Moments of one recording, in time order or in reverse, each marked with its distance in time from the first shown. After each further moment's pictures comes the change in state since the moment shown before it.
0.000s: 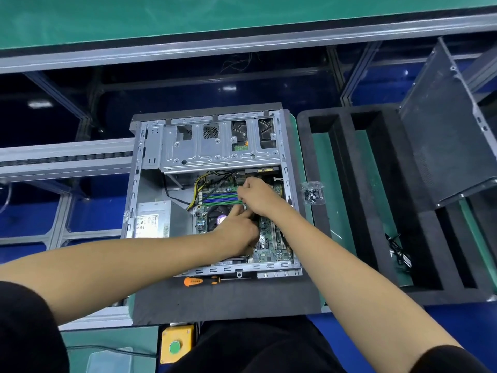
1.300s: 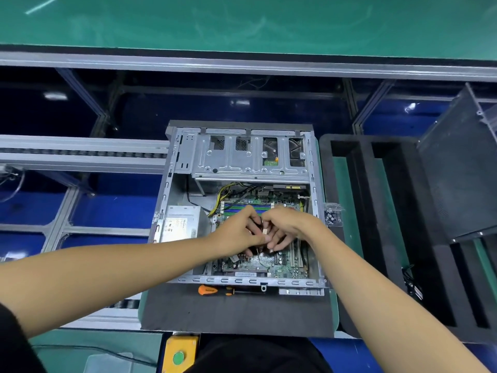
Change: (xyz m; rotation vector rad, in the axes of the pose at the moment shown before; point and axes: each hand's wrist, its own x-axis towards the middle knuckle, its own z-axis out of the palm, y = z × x) left_hand -0.038 -0.044 0.019 -1.527 0.283 -0.229; right_hand -0.006 -0.007 -0.001 0.045 -0.339 0.353
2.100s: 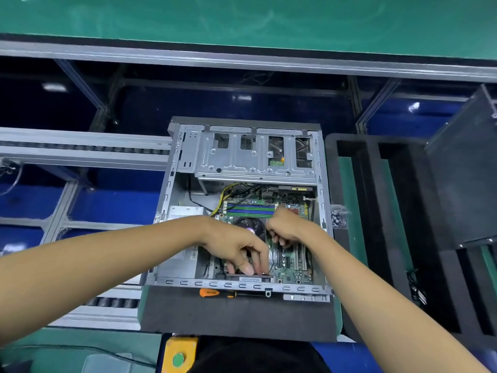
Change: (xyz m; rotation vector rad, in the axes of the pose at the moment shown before) left_hand -0.002 0.023 -0.042 0.334 -0.854 -0.039; right_hand 0.022 0.005 0.007 -0.221 0.148 -0.061
